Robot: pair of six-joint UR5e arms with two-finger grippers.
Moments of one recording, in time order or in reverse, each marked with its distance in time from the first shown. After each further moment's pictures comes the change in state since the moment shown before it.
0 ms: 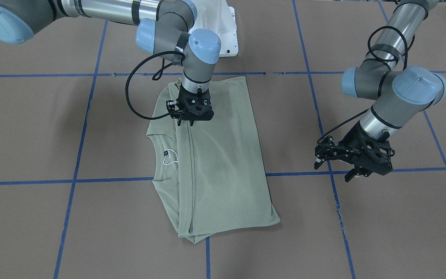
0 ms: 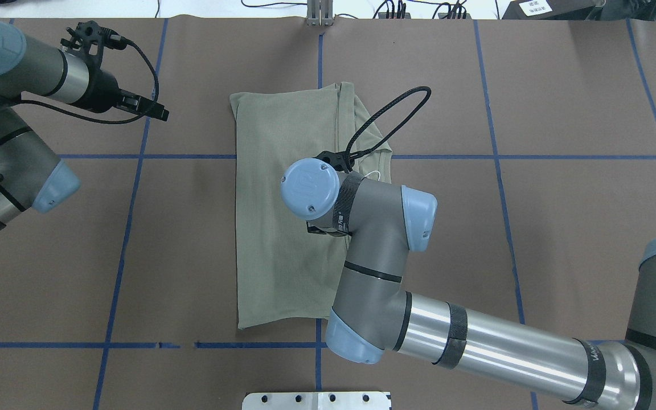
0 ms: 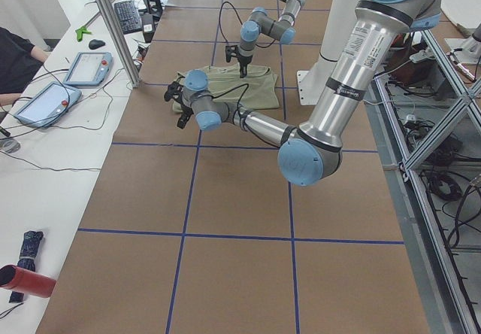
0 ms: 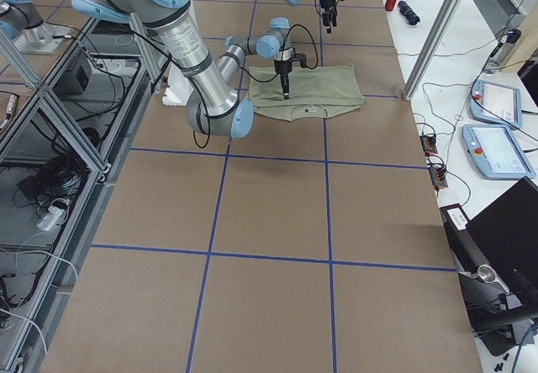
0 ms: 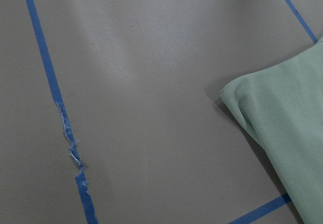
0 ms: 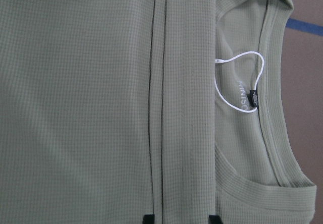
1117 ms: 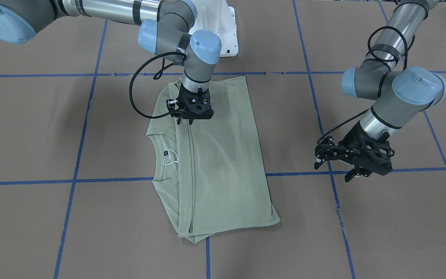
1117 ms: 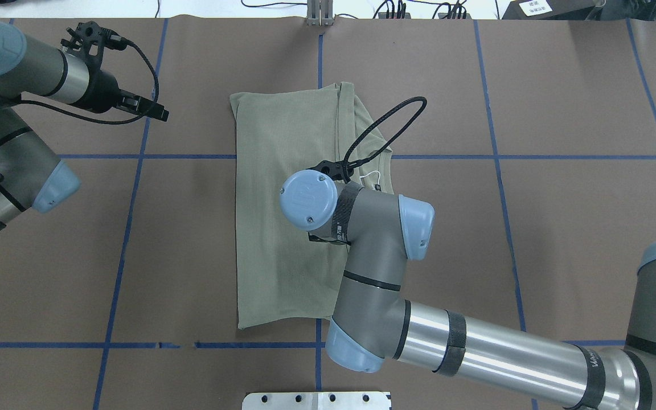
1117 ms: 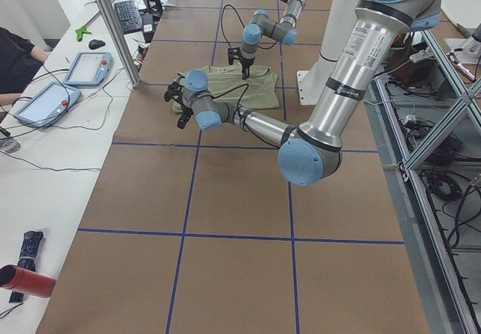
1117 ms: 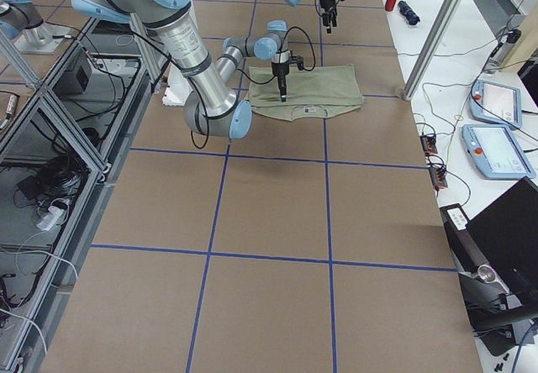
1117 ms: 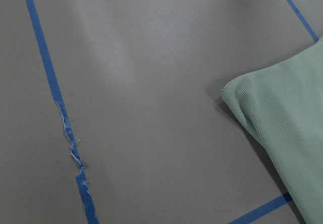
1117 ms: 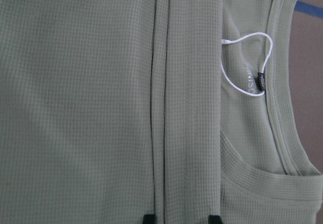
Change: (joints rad) left arm 0.000 0.000 0.001 0.000 0.000 0.003; right arm -0.018 -0.007 -0.006 -0.002 -0.009 0.000
